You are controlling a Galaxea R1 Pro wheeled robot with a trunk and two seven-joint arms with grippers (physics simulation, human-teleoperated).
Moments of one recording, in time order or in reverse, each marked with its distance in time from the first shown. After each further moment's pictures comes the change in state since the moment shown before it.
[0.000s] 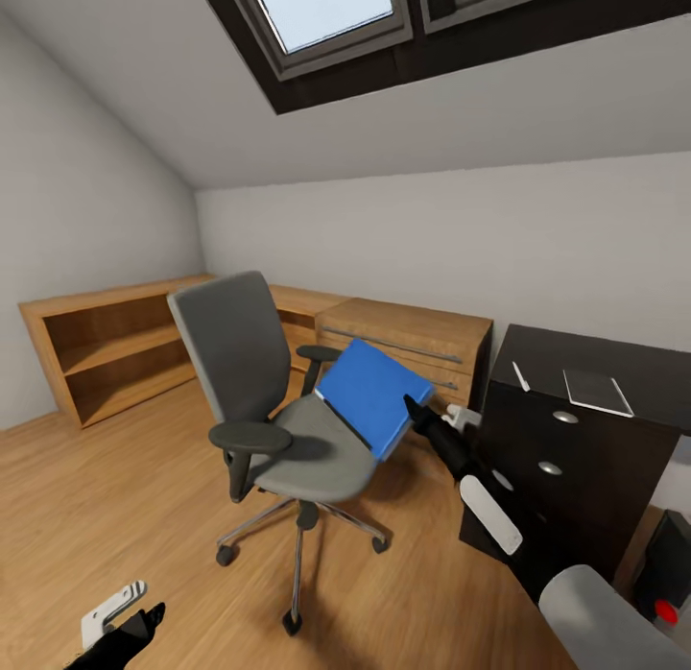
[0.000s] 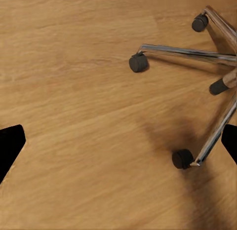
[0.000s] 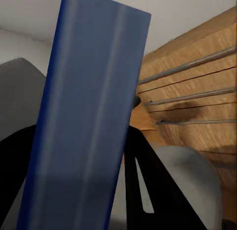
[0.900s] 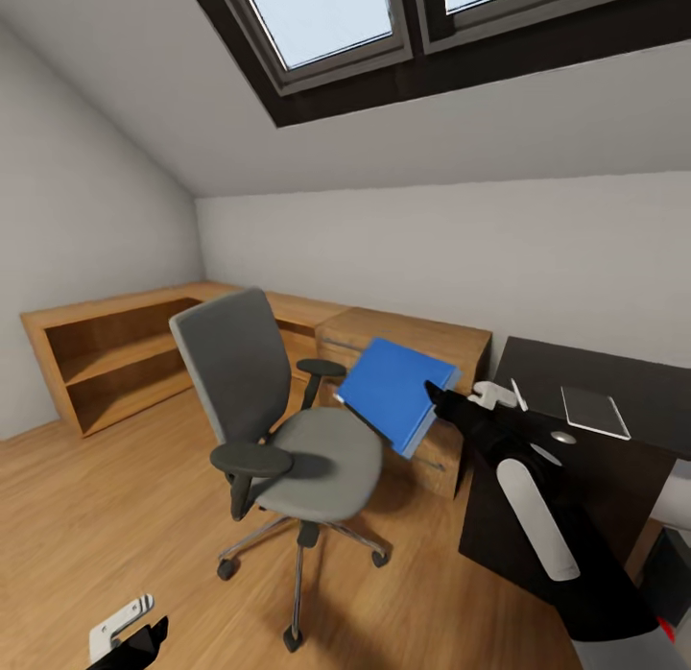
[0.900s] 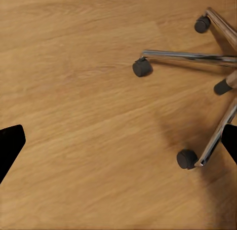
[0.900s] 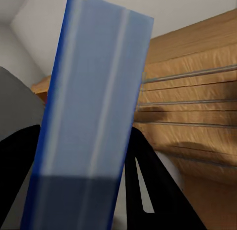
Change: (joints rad) left arm 0.000 0.000 -0.043 0.100 -0.037 -0.109 0.027; right arm 0.159 0.014 -0.229 -0.666 0.169 0.584 -0.438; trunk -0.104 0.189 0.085
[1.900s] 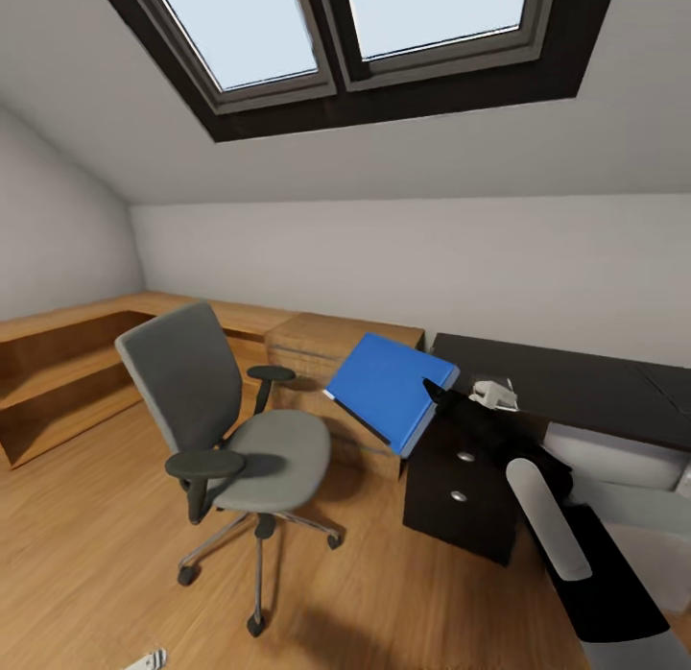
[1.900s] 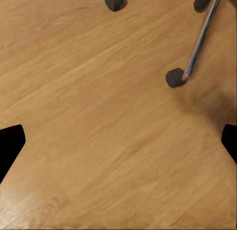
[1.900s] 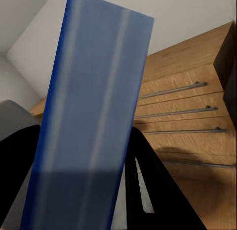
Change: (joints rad) left arm 0.000 0.003 -0.050 0.268 -0.074 -0.152 -0.001; right arm 0.004 -0.021 -0.016 -0.002 -0.086 0.008 0.071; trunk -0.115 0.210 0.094
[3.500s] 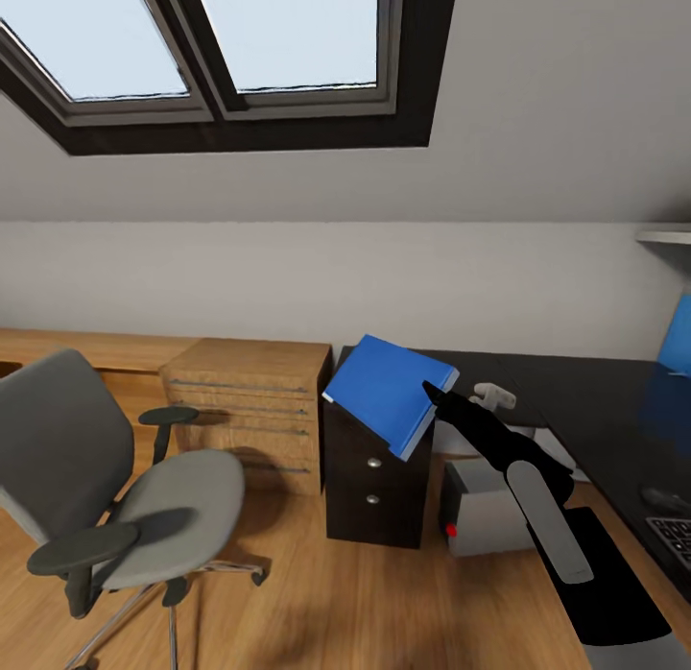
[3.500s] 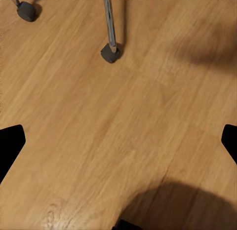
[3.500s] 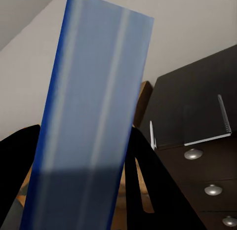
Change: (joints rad) left arm 0.001 0.006 -0.007 0.375 -0.201 -0.315 -0.002; right arm 0.007 -0.003 0.001 0.000 -0.001 0.004 0.012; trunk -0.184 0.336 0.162
